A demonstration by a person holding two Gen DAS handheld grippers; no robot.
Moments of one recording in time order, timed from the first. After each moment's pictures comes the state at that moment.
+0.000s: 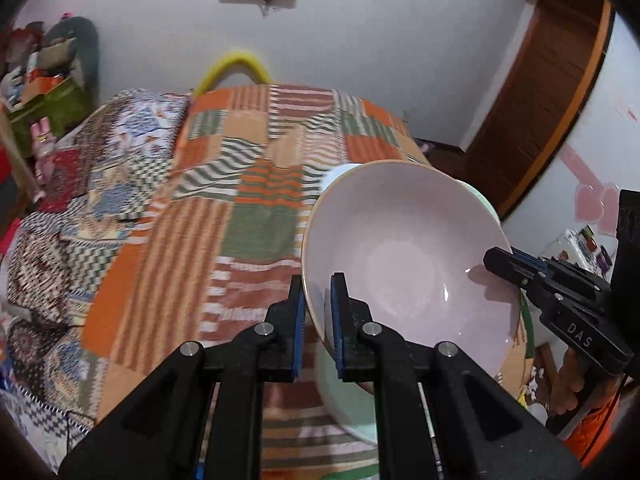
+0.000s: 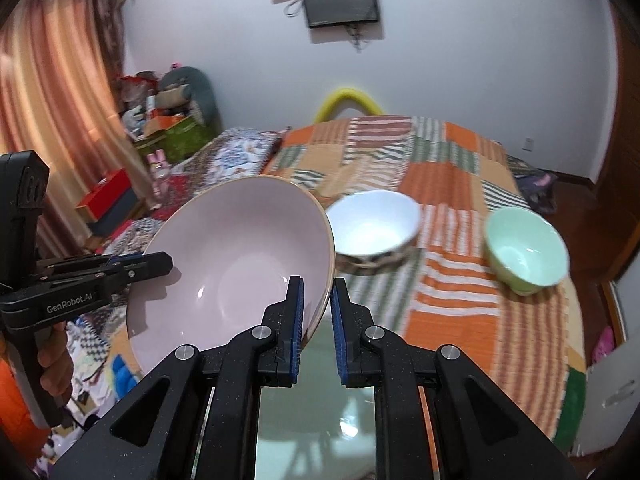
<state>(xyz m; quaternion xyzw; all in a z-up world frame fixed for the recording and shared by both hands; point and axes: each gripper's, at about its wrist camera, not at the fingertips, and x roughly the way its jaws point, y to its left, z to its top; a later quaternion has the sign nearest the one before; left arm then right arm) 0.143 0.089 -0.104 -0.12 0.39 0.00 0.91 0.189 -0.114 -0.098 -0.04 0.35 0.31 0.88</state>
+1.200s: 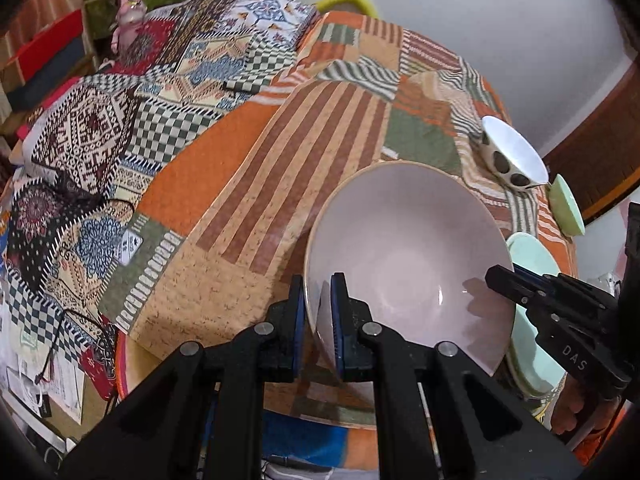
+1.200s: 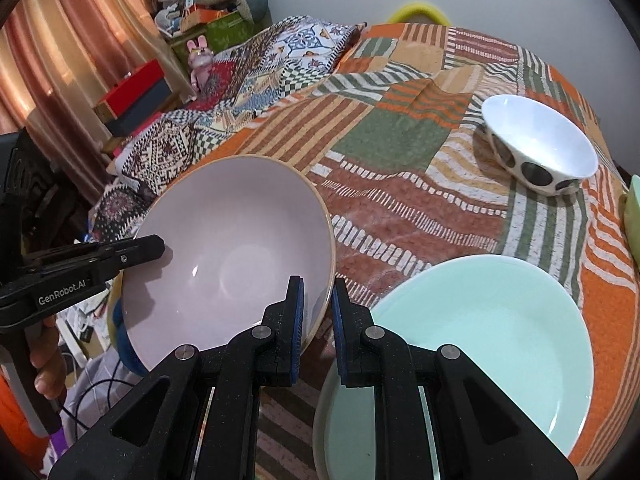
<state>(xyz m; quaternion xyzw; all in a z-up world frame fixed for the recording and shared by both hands) 0.088 0.206 -0.229 -0.23 0.47 0.11 0.84 0.169 0.023 -0.205 -0.13 0.47 0.36 0.79</state>
